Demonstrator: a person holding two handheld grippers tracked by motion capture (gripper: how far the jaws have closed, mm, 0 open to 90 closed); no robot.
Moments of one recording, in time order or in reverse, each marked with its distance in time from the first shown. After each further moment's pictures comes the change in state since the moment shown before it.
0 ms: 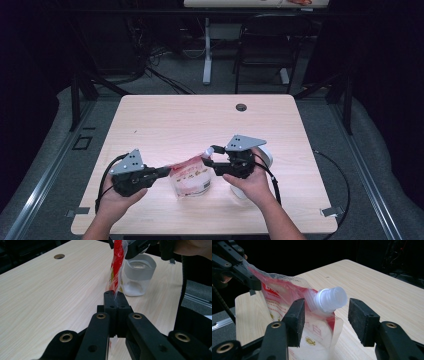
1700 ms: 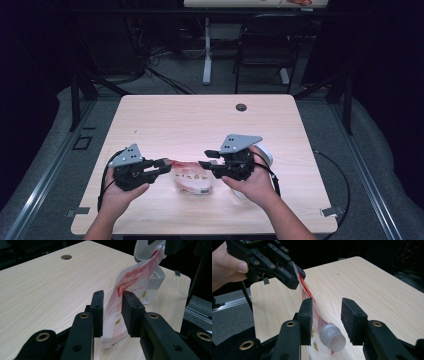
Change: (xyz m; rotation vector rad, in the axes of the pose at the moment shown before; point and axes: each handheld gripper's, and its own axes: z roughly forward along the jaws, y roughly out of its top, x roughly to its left) left arm 0.014 -0.003 0.006 -0.042 0.021 -0.101; right arm 0.028 0.036 -0.019 0.100 0.045 -0.108
